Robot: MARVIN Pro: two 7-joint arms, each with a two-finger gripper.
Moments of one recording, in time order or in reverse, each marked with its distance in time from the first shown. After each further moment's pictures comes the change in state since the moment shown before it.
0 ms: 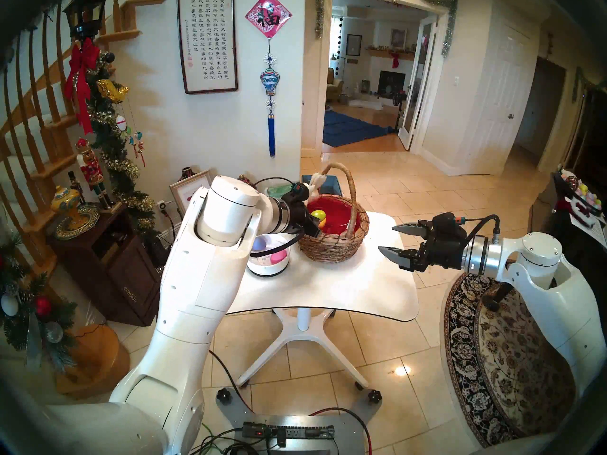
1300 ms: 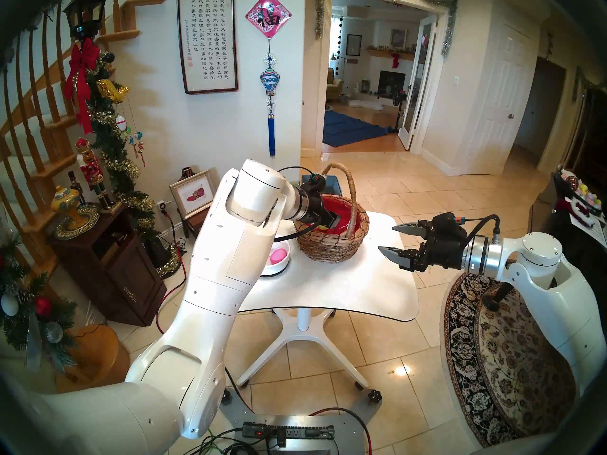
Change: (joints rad) left arm -0.120 -0.087 0.019 0.142 0.090 0.000 0.000; right arm -0.001 0.003 -0.001 0.000 0.002 -0.001 -0.001
